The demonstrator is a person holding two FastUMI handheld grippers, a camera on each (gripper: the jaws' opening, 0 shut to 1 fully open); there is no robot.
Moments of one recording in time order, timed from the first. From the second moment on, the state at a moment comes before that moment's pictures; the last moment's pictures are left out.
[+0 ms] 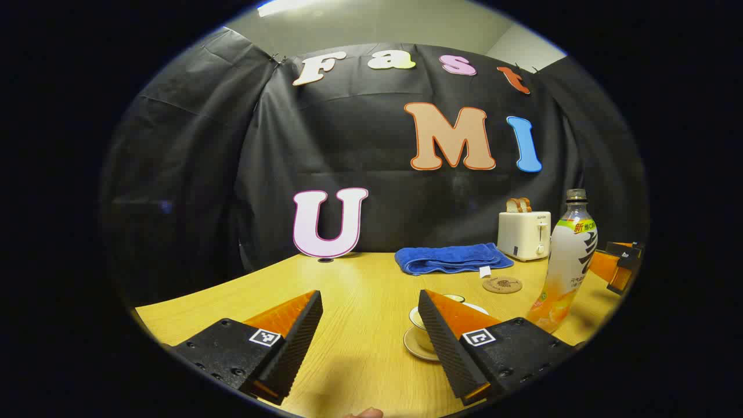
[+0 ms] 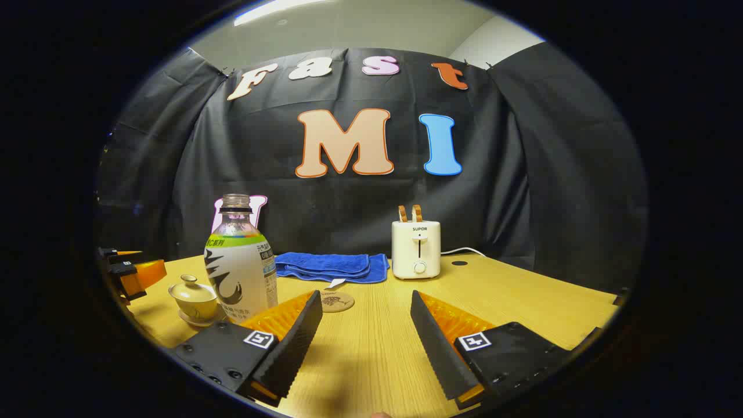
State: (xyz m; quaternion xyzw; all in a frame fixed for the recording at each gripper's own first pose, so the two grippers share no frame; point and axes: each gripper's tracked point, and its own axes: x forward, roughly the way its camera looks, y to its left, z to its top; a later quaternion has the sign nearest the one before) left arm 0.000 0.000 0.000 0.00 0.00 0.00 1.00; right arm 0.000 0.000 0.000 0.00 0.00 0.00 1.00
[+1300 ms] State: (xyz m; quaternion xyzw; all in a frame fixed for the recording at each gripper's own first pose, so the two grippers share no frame) left arm 0.009 -0.018 -0.001 0.00 0.01 -0.04 1.00; right arm 0.000 0.000 0.000 0.00 0.00 0.00 1.00
